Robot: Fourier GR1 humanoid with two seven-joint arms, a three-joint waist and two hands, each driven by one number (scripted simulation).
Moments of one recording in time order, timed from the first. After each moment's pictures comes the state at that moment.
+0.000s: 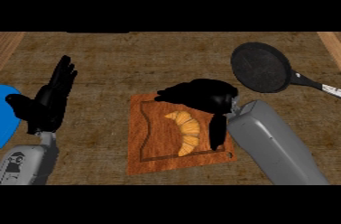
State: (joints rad) left arm -0.23 0.29 0.01 -1.45 0.12 0.14 0.06; right arm -0.70 -0.22 0.44 -1.37 0.58 0.75 -0.08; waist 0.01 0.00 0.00
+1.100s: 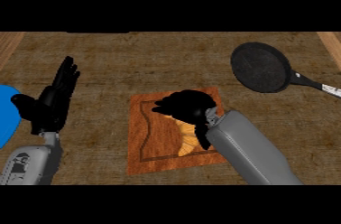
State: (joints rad) left arm -0.23 0.24 0.04 -1.46 0.06 0.11 0.08; right arm -0.68 -0.11 0.52 -1.24 0.95 0.71 -0.13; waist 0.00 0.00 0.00
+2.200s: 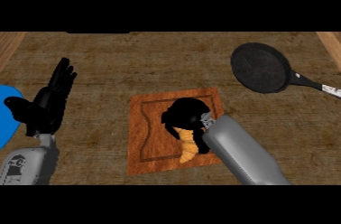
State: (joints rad) left arm -0.22 0.22 0.09 -1.47 0.04 0.06 0.07; right arm -0.67 -0.06 0.54 -1.09 1.16 0.62 -0.36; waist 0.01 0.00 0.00
